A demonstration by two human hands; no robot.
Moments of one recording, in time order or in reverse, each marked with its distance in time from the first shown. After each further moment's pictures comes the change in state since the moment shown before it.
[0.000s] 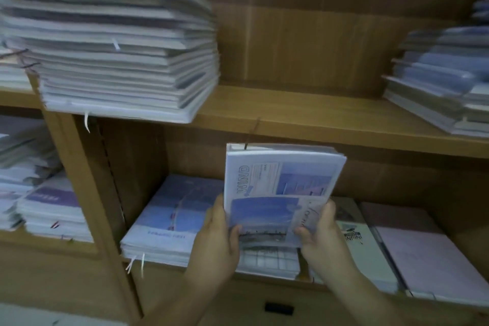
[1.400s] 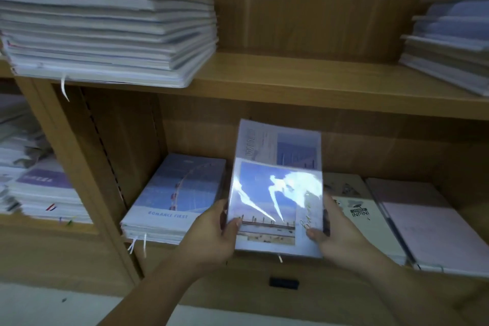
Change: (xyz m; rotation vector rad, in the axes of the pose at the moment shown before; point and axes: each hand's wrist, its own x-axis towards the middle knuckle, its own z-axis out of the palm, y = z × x) left_hand -0.006 -0.036 -0.009 -0.074 -0.322 -0.137; right_hand -0.001 0.057 0.011 0.196 -0.254 0.037
